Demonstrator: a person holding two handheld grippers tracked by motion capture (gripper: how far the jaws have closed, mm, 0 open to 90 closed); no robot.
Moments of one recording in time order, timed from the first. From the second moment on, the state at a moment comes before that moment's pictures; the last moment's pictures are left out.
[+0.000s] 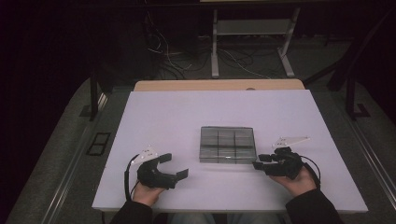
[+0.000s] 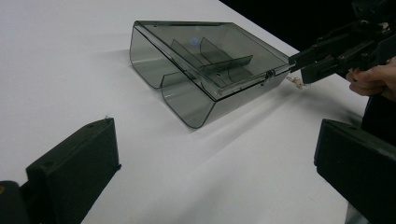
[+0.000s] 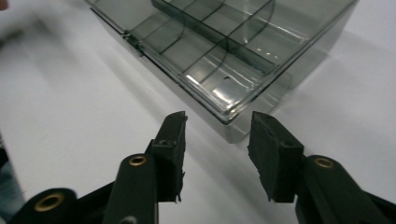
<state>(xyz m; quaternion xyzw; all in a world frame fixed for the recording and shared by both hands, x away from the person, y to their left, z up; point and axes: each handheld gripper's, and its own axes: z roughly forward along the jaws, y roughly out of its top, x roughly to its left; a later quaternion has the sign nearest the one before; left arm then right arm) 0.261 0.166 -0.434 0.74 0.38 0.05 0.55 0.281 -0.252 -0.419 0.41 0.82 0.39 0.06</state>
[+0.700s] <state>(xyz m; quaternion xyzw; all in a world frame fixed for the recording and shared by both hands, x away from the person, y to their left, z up) 0.262 0.164 -0.435 0.74 0.38 0.05 0.55 0.282 -0.250 -0.421 0.41 0.82 0.39 0.09</state>
